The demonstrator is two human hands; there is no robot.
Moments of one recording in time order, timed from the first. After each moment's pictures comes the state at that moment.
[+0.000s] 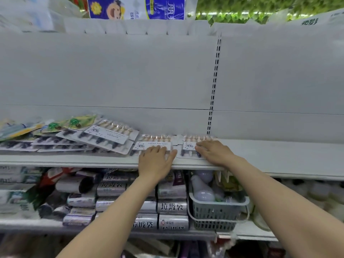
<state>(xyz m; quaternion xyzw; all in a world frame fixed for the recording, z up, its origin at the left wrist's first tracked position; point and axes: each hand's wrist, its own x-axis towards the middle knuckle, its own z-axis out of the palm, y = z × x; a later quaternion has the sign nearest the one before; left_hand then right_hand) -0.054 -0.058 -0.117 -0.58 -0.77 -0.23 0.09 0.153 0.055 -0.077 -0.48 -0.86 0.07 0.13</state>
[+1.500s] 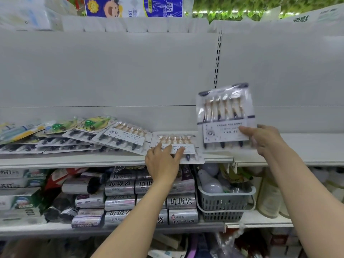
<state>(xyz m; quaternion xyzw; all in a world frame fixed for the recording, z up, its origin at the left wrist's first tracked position) -0.043 -0.085 -0.121 -0.50 -0.79 -0.34 0.05 0.211 0.002 -0.032 -0.53 -0.45 0.44 0.57</state>
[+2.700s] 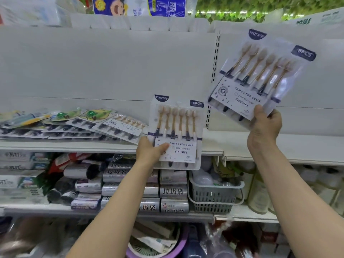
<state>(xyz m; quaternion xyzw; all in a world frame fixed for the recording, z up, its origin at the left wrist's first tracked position) -0.055 -0.113 -0.104 -0.38 -0.62 -0.63 -0.27 0.217 -0.026 -0.022 -0.29 -0.37 0.40 0.79</state>
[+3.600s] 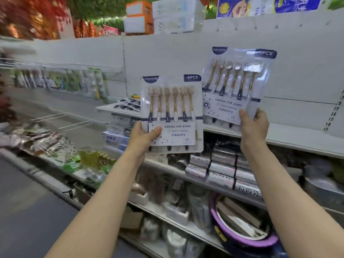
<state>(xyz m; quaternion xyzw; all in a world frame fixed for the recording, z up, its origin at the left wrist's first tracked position) -0.309 -0.452 -0.099 -0.29 -0.55 -0.77 -0.16 -0.105 -0.248 -0.053 -0.24 -0.51 0.52 0.64</state>
